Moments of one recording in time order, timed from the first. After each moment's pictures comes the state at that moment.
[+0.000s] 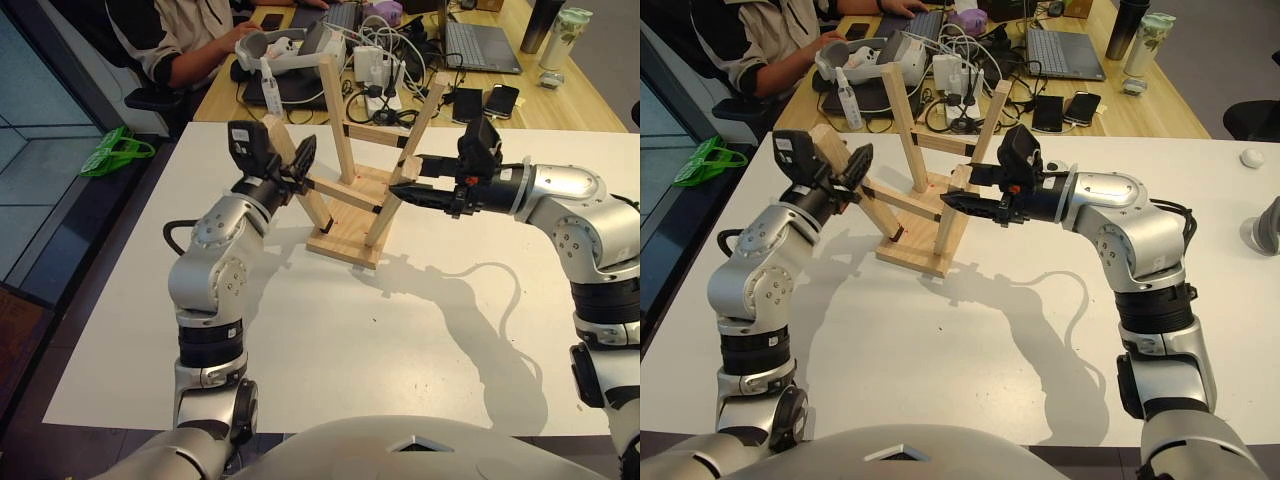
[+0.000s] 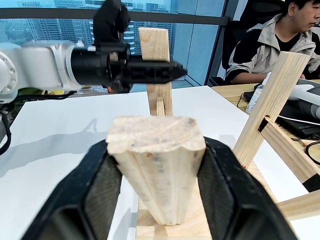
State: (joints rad) left arm -0.38 0.21 0.13 -0.34 -0.40 0.68 -0.17; right arm -0.56 -0.55 0.13 -0.14 0.52 0.64 0.95
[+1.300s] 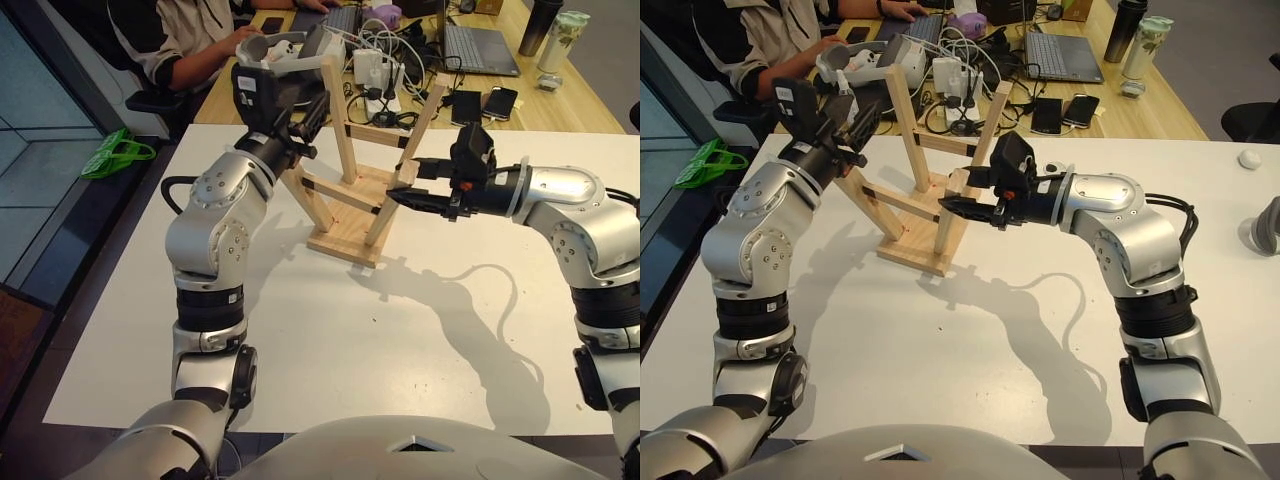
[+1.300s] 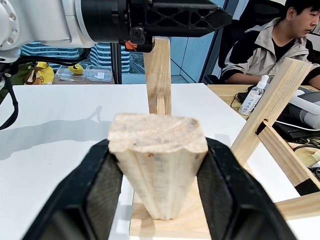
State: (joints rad) left arm -0.54 0.23 0.08 -0.22 -0.39 0.67 -0.20; right arm -0.55 -0.56 0.17 -0.18 0.47 0.61 0.92
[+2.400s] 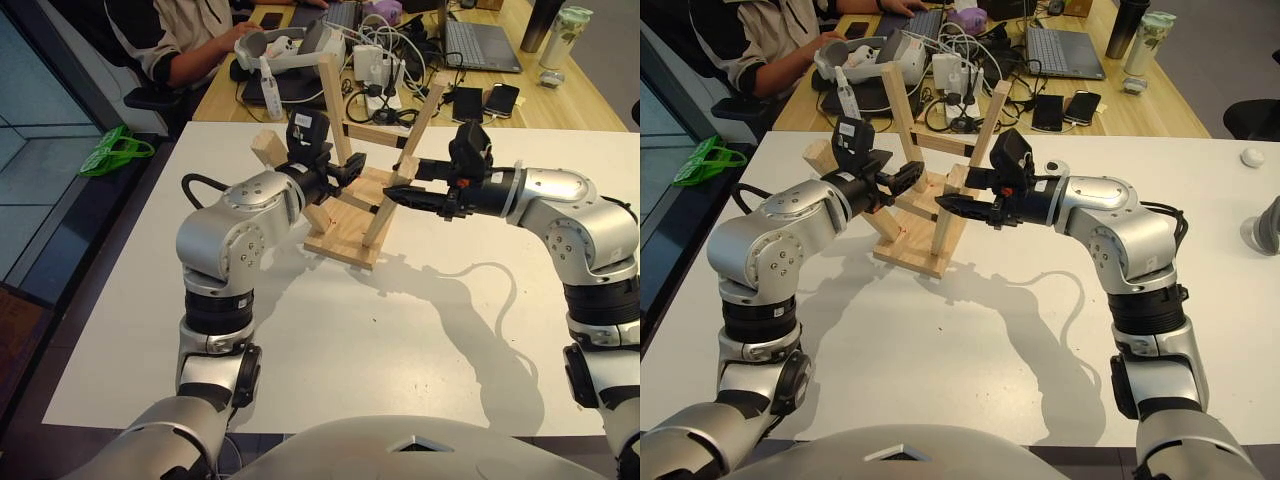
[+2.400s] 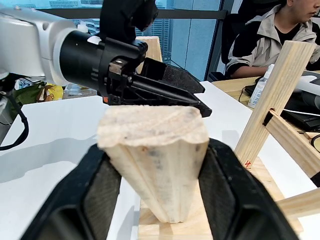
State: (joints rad) left arm -0.56 0.20 -0.01 -0.33 -0.43 1.12 -0.11; right arm -0.56 -0.52 0.13 -0.15 0.52 0.68 0.91
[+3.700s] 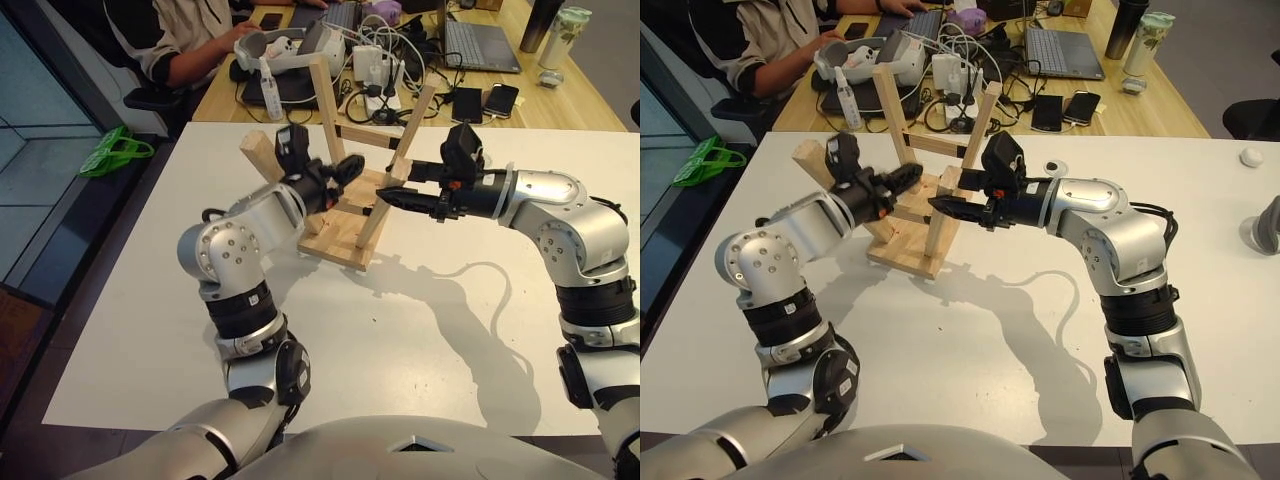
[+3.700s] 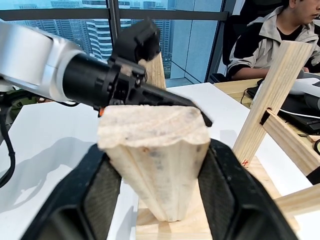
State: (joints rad) left arm -0.65 -0.08 0.35 -0.34 -0.61 1.29 0.05; right arm -0.56 -0.49 0.15 -0.16 0.50 0.68 0.89
